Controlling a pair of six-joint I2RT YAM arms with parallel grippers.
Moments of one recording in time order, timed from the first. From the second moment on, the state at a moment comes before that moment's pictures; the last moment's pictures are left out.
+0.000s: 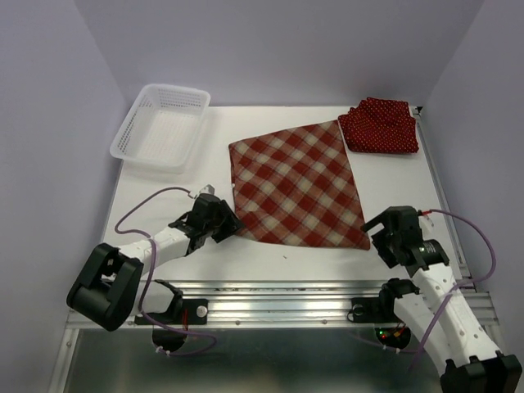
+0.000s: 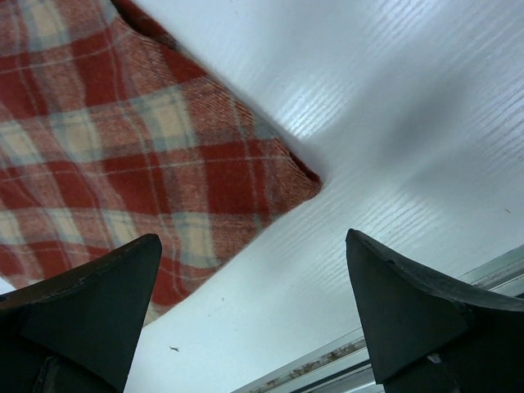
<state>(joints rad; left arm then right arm) -0.49 1.25 0.43 0.00 0.05 -0.95 0.17 0.60 0.51 -0.83 0.23 1.11</state>
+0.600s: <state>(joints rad) -0.51 1.27 0.42 0.00 0.06 -0.98 0.17 0.76 0.40 -0.71 0.20 1.19</state>
